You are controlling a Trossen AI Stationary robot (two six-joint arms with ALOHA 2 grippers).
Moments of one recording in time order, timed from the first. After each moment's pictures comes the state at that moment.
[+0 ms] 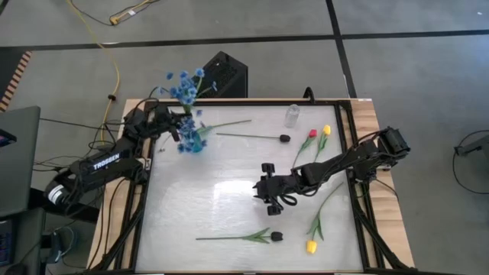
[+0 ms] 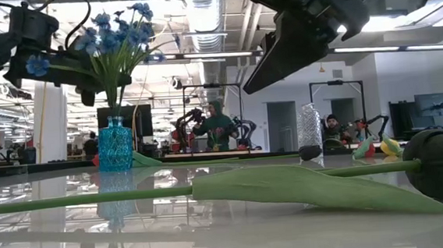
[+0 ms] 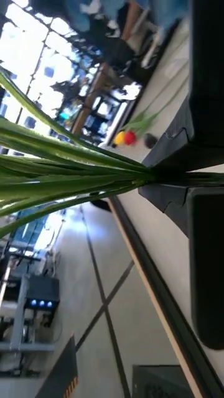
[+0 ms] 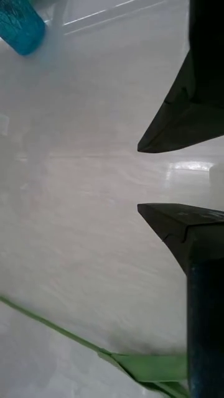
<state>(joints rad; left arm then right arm) 1.00 0.78 0.19 0.59 0.55 -0.29 0.28 1.64 0.99 -0.08 0.21 0.03</state>
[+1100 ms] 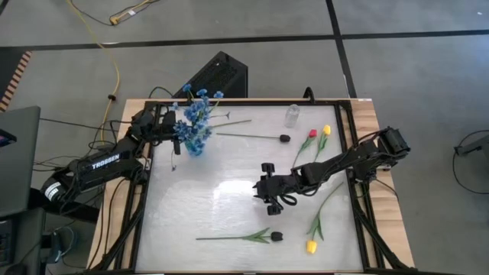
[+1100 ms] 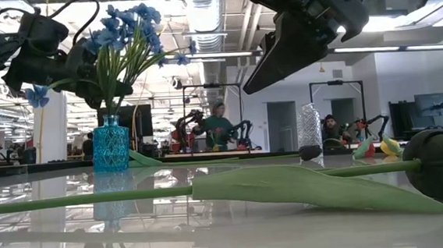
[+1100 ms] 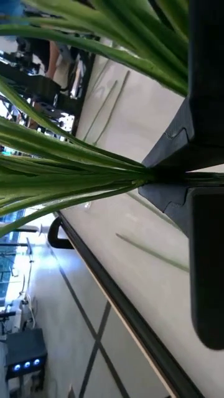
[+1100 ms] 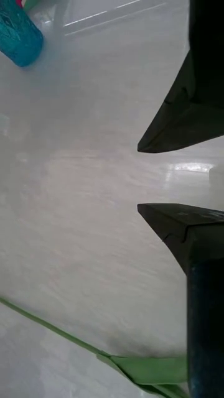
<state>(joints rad) 0.92 0.78 0.19 0.42 0.64 -0.02 0.28 1.64 0.99 -0.08 0.21 0.03</state>
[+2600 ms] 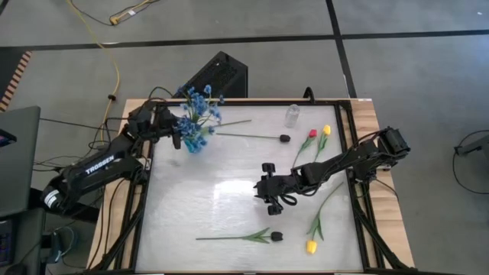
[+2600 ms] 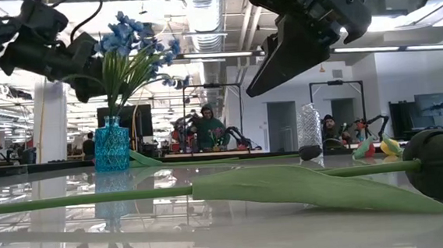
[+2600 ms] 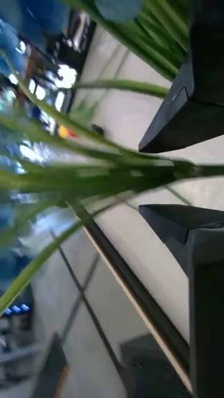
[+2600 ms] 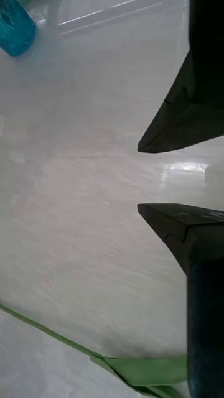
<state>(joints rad) 0.92 0.67 0.29 0.13 0.44 -0.02 0.28 1.64 0.99 -0.10 0.21 0.03</state>
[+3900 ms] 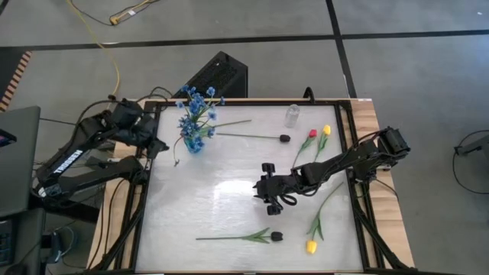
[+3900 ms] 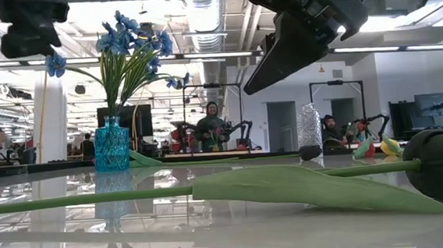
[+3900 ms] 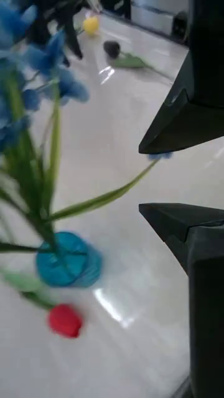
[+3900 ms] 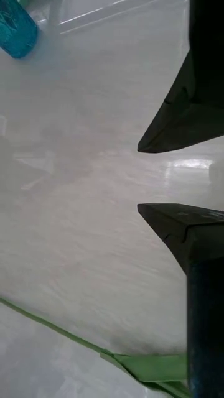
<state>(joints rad) 0.72 0.66 0.97 -1.23 0.36 -0.31 0.28 1.64 0.99 -0.08 0.21 0.05</state>
